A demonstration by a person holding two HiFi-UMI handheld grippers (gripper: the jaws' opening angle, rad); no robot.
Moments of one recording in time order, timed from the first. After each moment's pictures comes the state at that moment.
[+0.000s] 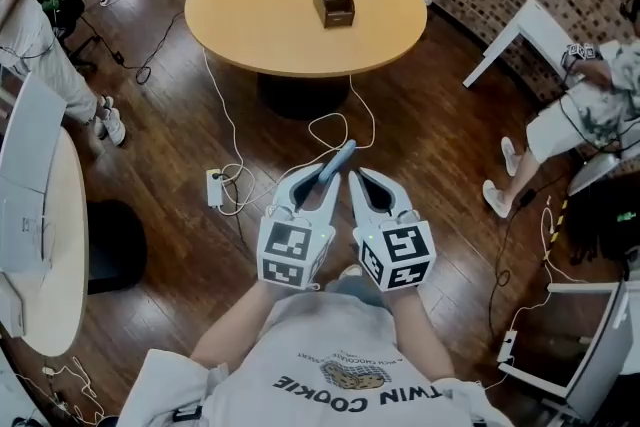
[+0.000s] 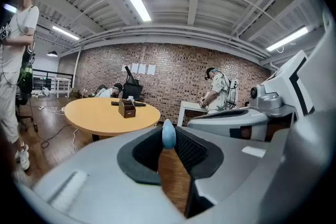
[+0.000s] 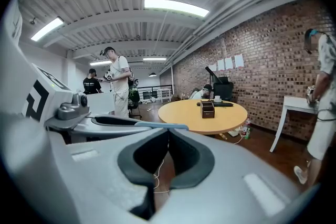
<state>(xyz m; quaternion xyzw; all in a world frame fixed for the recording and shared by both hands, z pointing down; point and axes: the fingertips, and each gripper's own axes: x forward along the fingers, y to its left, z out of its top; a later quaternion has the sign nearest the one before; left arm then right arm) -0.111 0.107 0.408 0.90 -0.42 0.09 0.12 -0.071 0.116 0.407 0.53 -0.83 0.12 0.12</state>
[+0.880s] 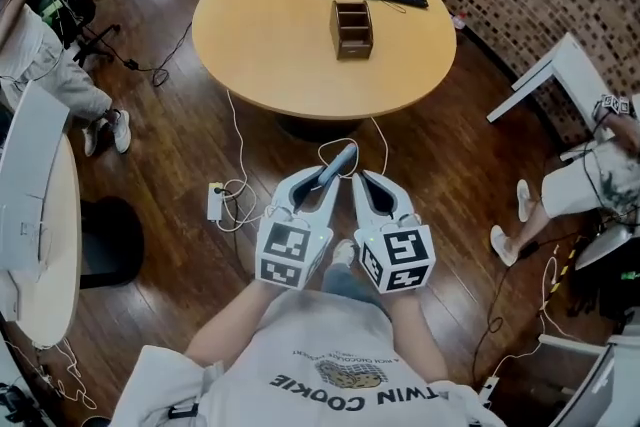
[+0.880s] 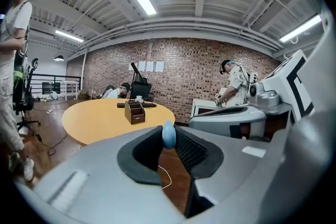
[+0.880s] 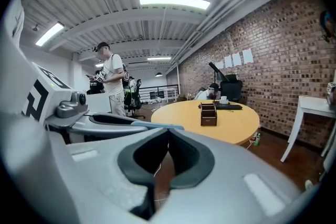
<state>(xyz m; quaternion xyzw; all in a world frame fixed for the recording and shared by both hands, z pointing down) -0.073 -0.048 0.430 0.87 -0.46 0.11 0.11 -0.025 -0.045 0.428 0.49 -0.85 0.12 0.12</state>
